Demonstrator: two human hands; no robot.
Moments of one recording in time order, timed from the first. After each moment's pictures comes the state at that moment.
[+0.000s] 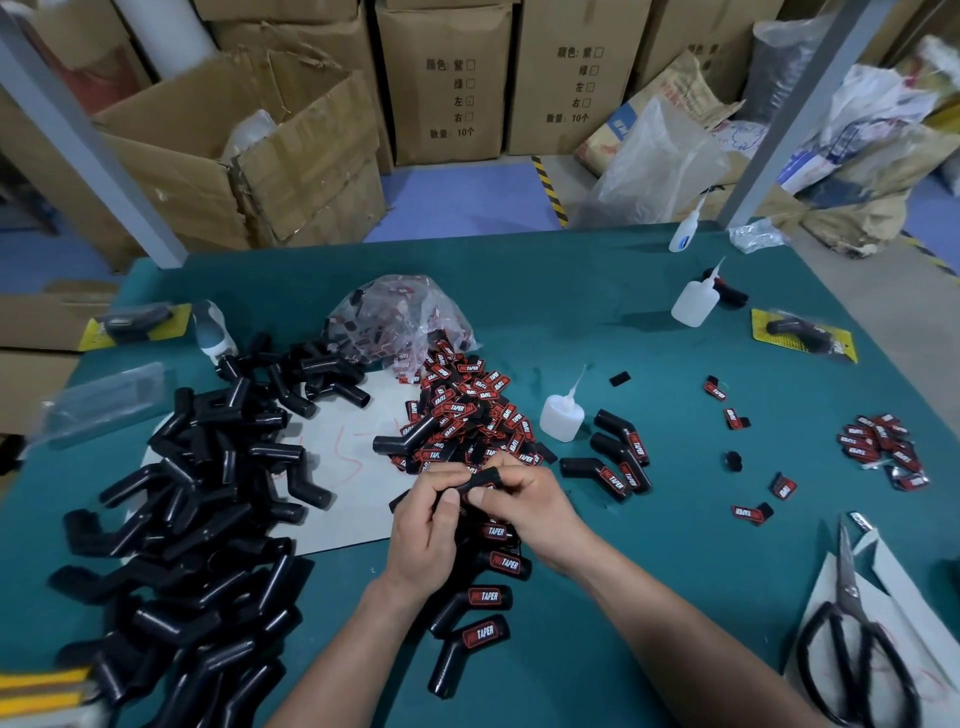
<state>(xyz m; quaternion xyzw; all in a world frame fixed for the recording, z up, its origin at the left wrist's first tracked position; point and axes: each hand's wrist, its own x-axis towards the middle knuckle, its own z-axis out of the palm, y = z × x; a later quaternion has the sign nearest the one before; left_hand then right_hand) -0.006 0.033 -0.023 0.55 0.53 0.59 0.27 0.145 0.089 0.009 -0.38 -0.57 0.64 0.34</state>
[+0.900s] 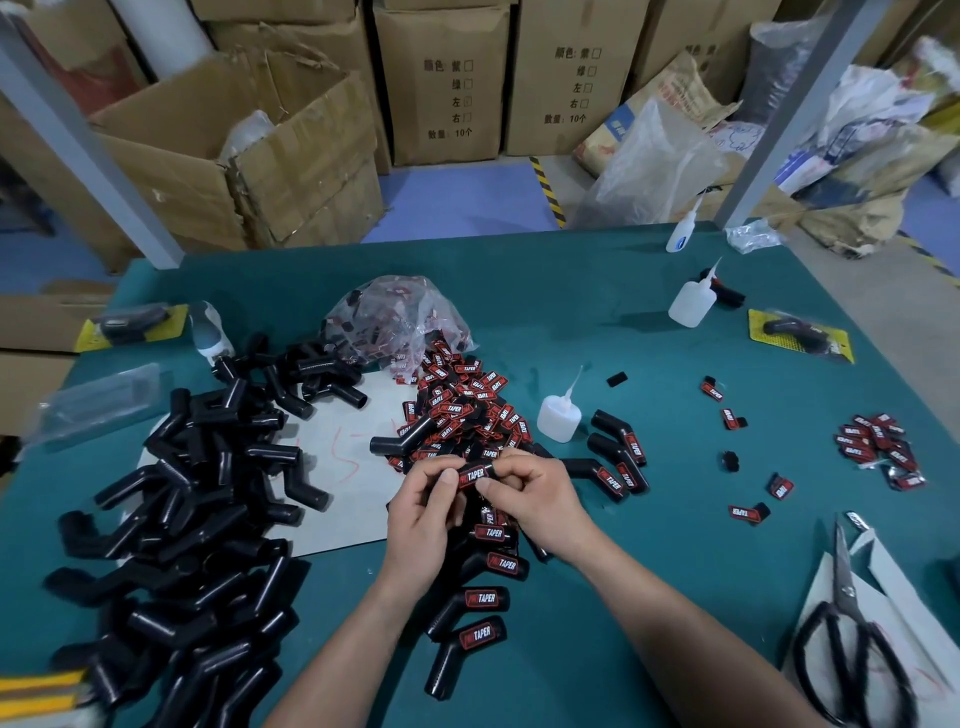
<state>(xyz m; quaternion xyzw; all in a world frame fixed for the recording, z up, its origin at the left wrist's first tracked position) 0.004 0.037 -0.012 0.38 0.53 0.62 0.43 0.154 0.095 0.020 -0.43 -0.61 0.56 0.36</state>
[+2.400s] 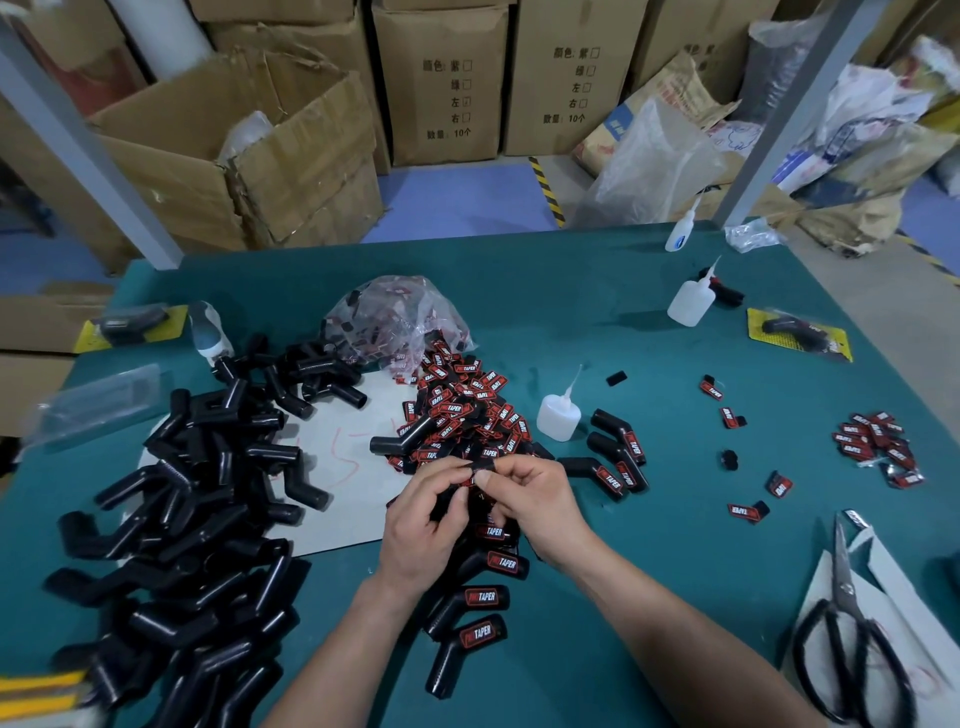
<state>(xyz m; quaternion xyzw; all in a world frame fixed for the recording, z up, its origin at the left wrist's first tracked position) -0.009 0.039 -0.028 0.62 0.50 0.58 0.18 0.146 0.089 0.014 -0.43 -0.50 0.65 0.39</state>
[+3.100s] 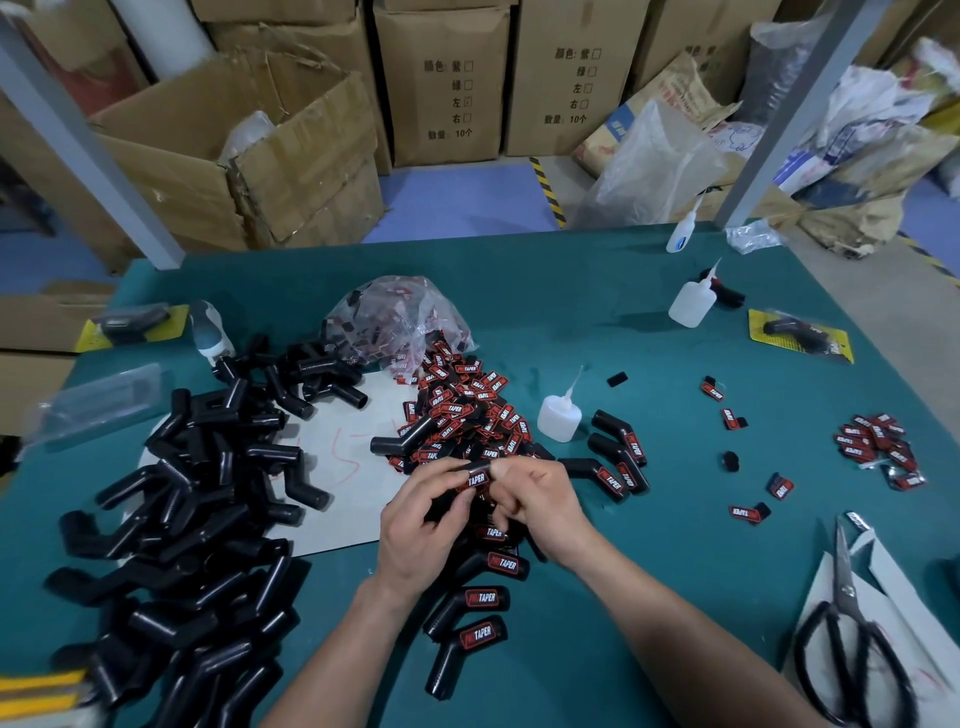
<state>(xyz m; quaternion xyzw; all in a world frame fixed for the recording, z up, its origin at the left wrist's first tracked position) -0.009 0.039 -0.027 0.60 0.49 0.61 0.16 0.150 0.091 0.017 -0.38 -0.50 0.68 0.38</state>
